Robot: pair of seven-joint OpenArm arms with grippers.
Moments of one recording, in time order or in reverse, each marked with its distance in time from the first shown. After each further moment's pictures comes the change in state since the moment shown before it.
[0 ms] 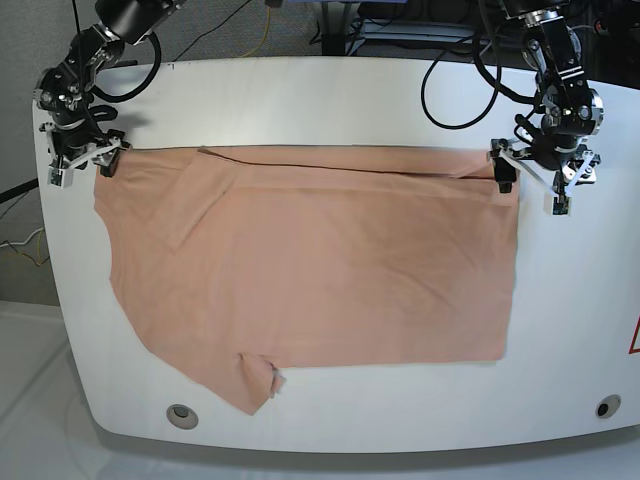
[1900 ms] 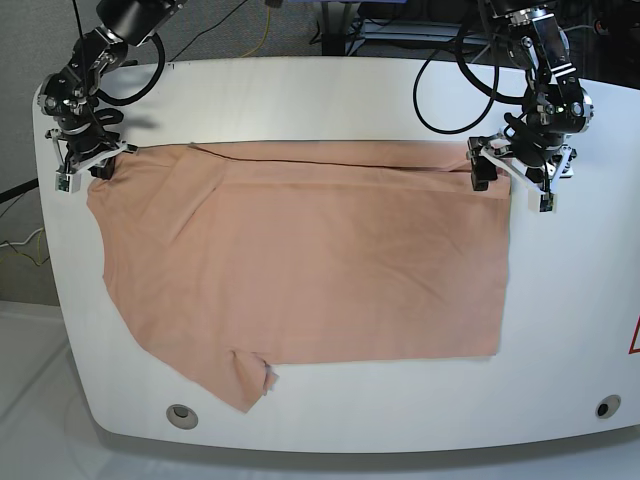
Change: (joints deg) left arm -0.2 3.3 0.5 -0.3 -8.0 -0.3 4.1; right arm 0.0 0.0 -2.7 0.0 0.2 0.0 0.1
